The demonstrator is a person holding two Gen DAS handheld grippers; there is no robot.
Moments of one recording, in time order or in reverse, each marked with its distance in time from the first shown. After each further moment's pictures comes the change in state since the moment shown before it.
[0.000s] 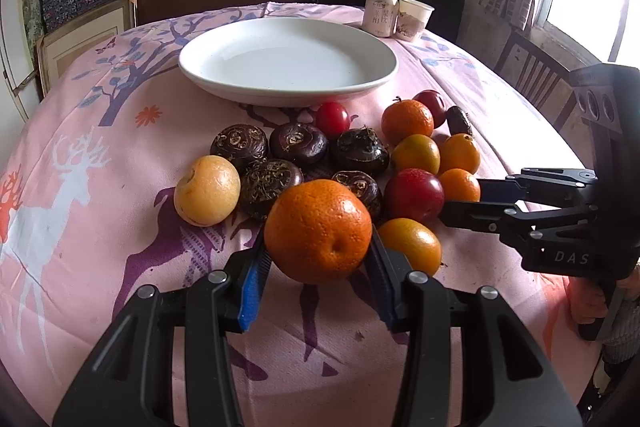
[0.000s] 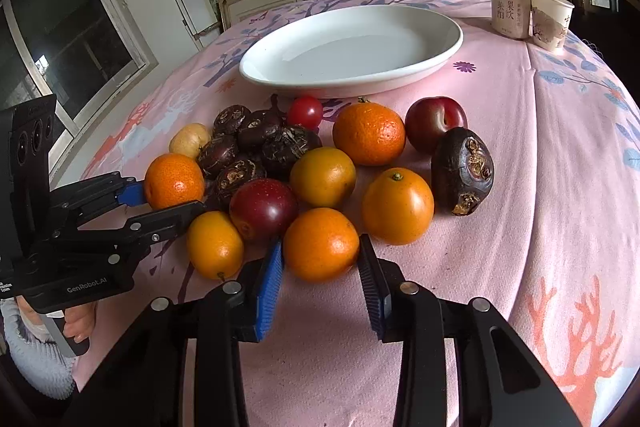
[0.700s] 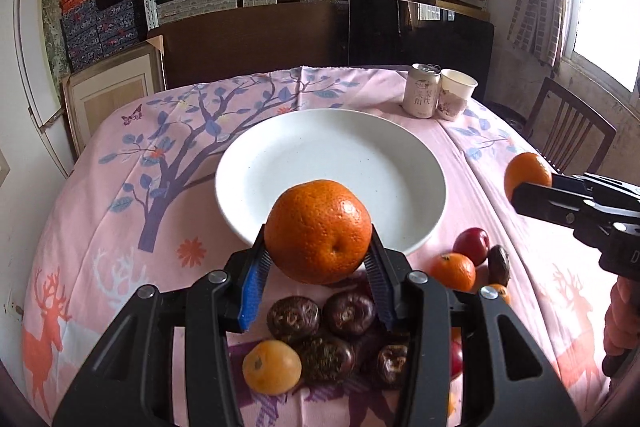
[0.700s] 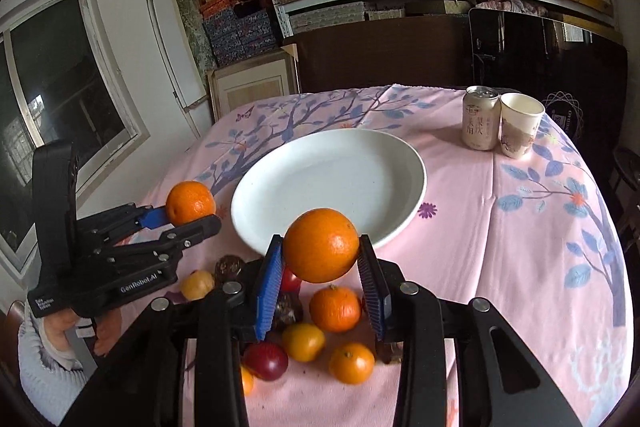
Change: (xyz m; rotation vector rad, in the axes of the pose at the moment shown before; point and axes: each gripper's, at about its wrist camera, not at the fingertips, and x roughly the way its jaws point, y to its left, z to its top) left arm 0.005 0.016 0.117 -0.003 -0.110 0.120; right arm -0.044 -0.019 0.110 0.036 -0.230 -0.059
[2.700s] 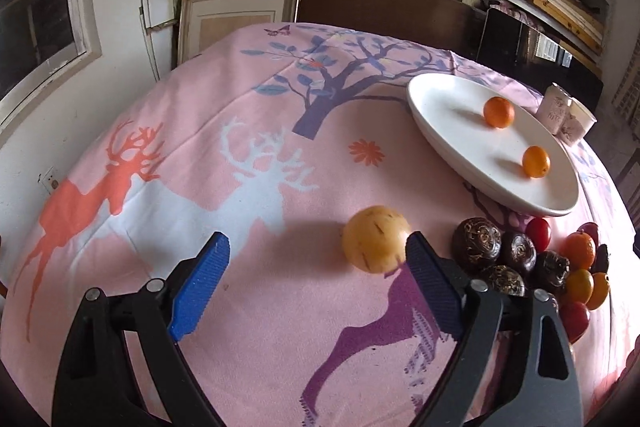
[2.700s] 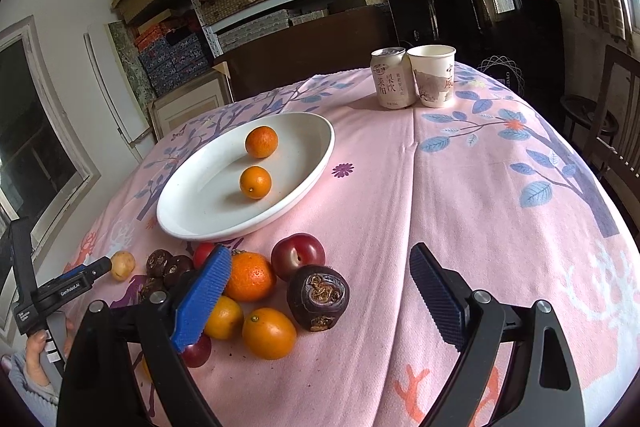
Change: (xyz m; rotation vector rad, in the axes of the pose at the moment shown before) left arm -0.016 0.102 -0.095 -0.334 0.040 0.279; right arm -0.013 -0.054 -0.069 0.173 -0.080 -0.156
